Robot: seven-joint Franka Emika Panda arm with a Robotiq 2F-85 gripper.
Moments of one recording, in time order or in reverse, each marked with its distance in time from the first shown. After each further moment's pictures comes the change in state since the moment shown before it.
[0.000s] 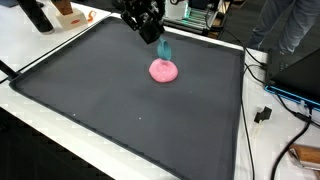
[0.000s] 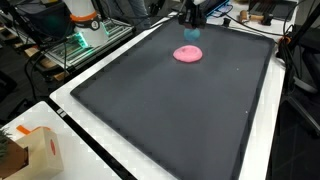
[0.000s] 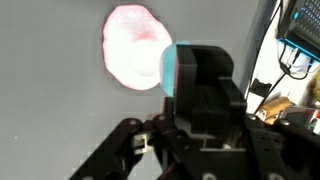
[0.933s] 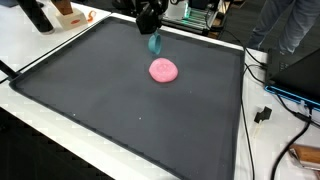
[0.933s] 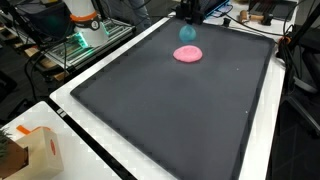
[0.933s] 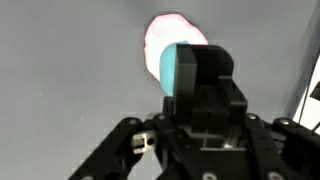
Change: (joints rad) arm 0.045 -0.102 0.049 -0.048 -0.380 0.099 0.401
